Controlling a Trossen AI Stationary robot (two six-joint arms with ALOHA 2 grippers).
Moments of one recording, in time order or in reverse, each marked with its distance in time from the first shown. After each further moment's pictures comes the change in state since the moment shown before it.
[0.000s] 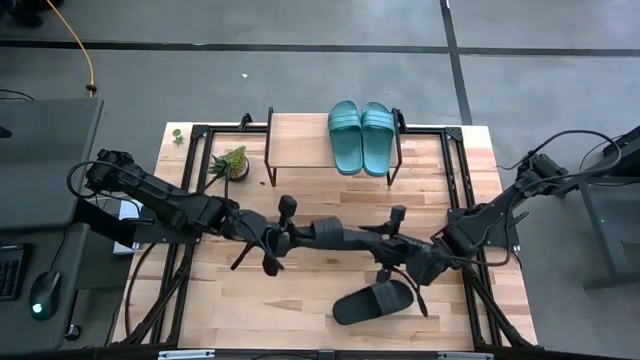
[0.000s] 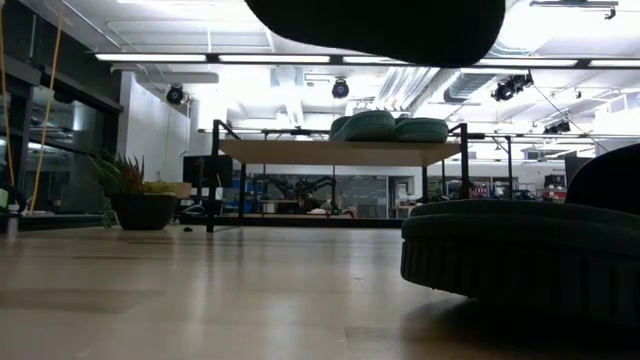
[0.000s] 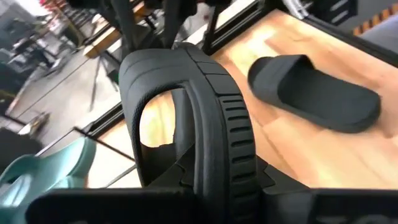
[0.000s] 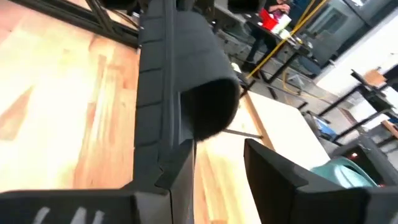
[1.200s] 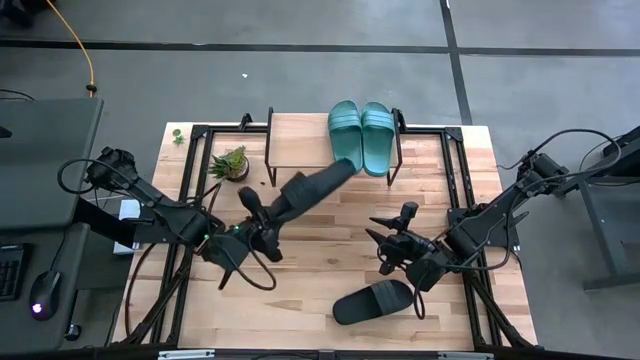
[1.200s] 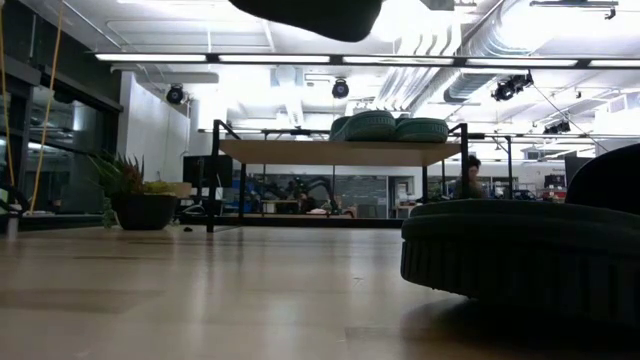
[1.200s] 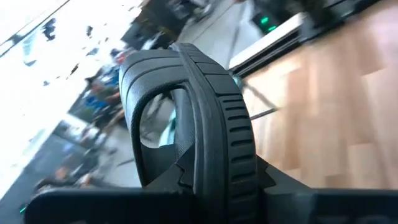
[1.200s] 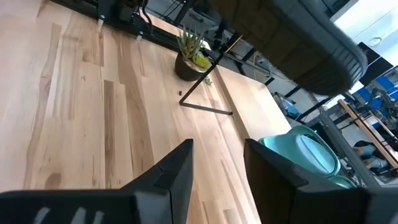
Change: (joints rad) left arm -0.198 -0.006 0.059 -0.070 -0.872 -0.021; right arm 0.026 -0.007 0.000 -0.197 0.147 0.145
